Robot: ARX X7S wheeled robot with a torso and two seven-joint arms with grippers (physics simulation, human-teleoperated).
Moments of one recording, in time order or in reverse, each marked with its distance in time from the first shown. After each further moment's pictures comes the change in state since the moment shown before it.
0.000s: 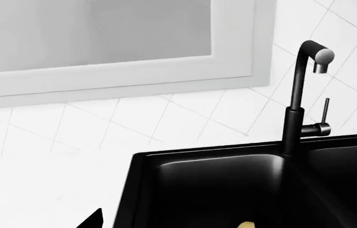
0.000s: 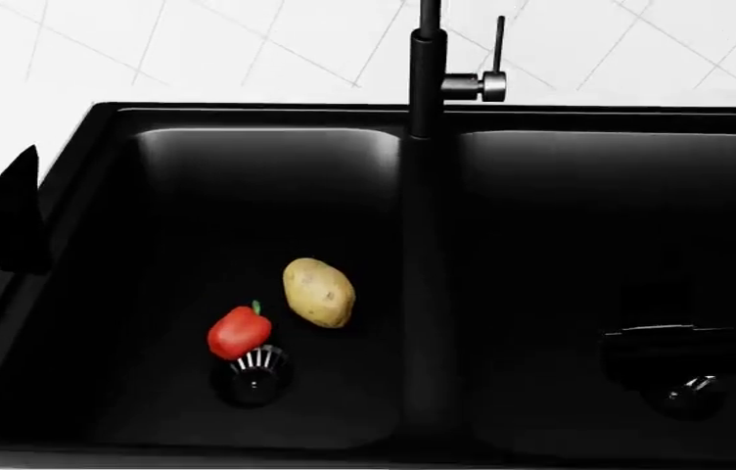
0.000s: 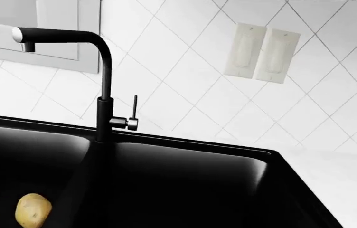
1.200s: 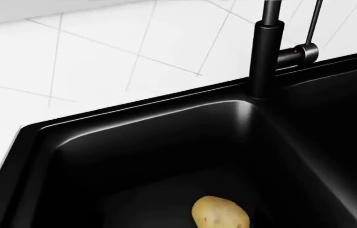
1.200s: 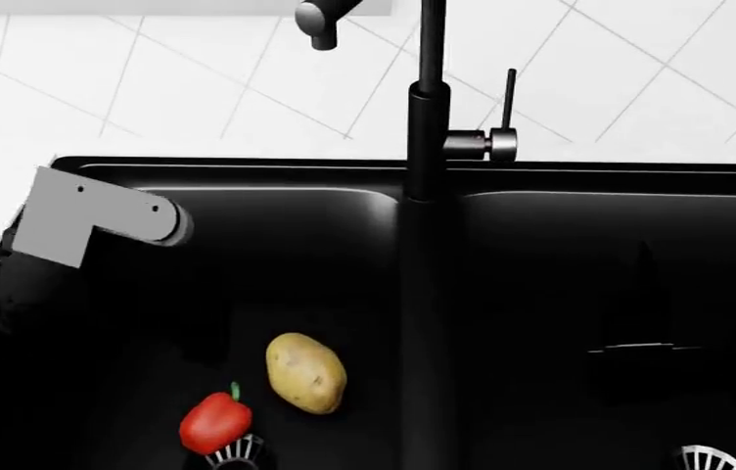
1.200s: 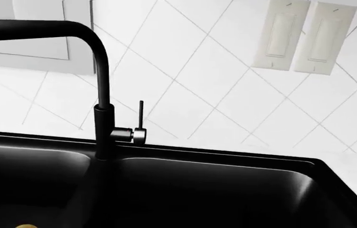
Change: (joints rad) left arm 0.041 0.126 0.292 -0.378 0.031 0.179 -0.028; right arm -0.069 0.019 -0.024 0.046 0.078 -0.099 0.033
